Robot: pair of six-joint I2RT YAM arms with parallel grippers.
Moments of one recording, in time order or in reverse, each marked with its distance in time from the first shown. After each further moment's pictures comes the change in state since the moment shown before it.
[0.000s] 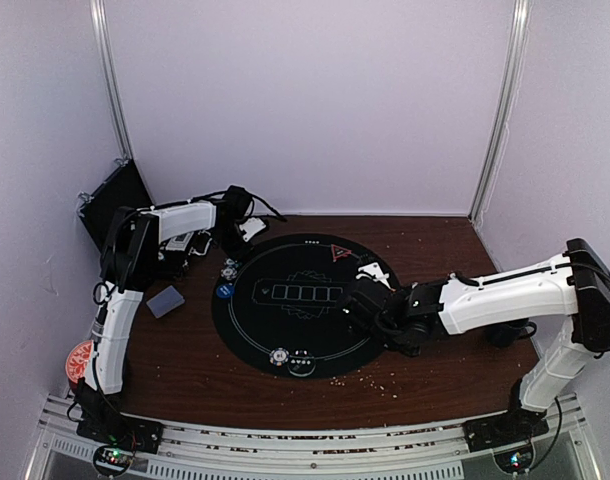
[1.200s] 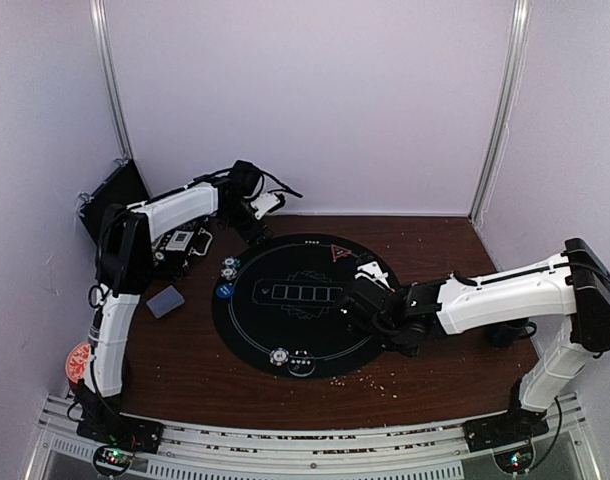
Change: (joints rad) left arm -0.065 -0.084 0.110 -0.048 0.045 0.011; right arm 0.005 0.010 0.013 -0.008 0.029 0.001
